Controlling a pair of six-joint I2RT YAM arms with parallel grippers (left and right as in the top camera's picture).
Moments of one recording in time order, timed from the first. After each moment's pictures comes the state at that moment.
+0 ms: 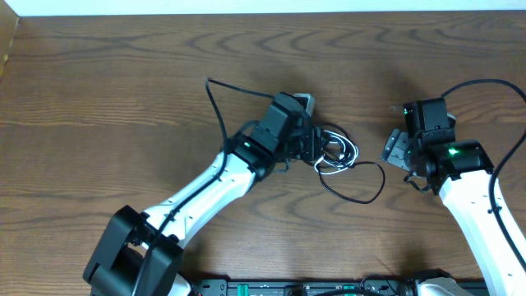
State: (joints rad) left arm -0.66 1.62 1.04 -0.19 0.26 -0.61; right arm 0.17 1.27 0.99 -0.93 0.24 0.63
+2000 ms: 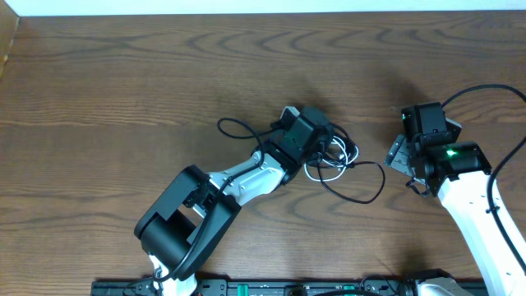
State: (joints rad) left arm -0.74 1.91 1.04 0.19 0.02 -1.64; right arm 0.17 1.27 0.97 -0.96 0.31 0.67
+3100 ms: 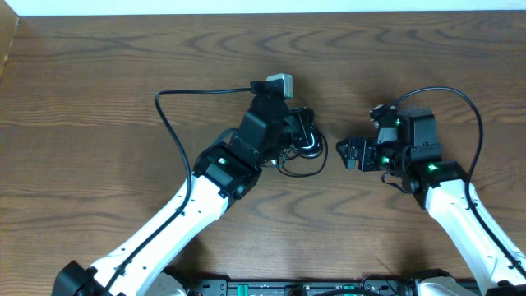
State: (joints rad) left arm -0.67 1.38 1.04 -0.17 0.09 -0.80; right arm 0.17 1.31 0.73 -0.33 -0.36 0.25
